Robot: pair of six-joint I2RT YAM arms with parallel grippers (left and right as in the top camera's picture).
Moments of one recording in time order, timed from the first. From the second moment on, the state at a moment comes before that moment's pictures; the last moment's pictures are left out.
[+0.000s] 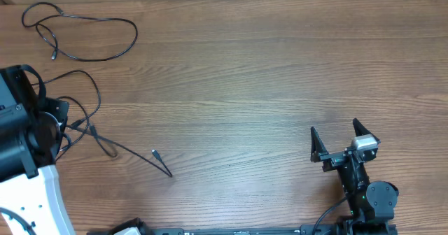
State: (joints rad) left arm 0.39 1.19 1.52 -1.31 -0.19 -0.95; right arm 0.01 0.01 0.02 -0.02 -0.18 0.00
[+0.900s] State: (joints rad) left arm 0.75 1.44 1.52 -1.33 -0.21 -1.04; right arm 0.01 0.01 0.02 -0.02 -0.18 -0.01
